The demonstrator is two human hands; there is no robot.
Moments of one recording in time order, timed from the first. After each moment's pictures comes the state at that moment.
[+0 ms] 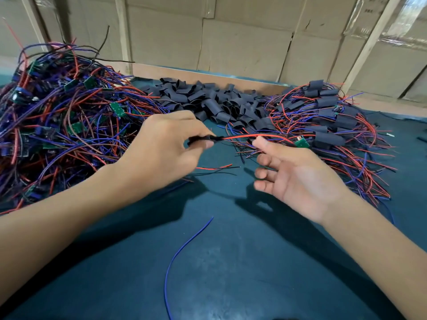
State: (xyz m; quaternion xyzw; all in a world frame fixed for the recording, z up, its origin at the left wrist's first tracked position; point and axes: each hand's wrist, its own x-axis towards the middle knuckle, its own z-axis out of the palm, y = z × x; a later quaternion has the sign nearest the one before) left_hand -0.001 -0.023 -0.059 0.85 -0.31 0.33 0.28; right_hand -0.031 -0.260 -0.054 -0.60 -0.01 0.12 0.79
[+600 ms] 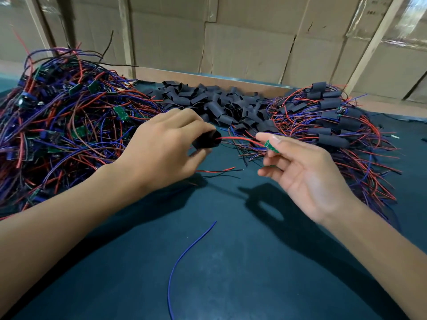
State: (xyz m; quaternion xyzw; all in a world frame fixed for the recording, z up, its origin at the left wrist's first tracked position) left_hand 0.006 -0.013 -0.061 0.86 -0.32 0.37 0.13; right_hand -0.024 -0.266 -0.063 -0.59 -0.08 0.00 0.80
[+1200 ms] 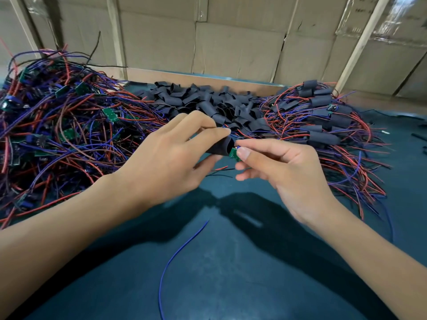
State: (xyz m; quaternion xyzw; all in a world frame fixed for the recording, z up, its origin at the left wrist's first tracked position) left_hand -0.007 -0.035 -0.061 0.83 -0.38 0.39 0.13; right_hand -0.032 -0.254 -0.069 -0.67 -0.17 -0.09 0.71
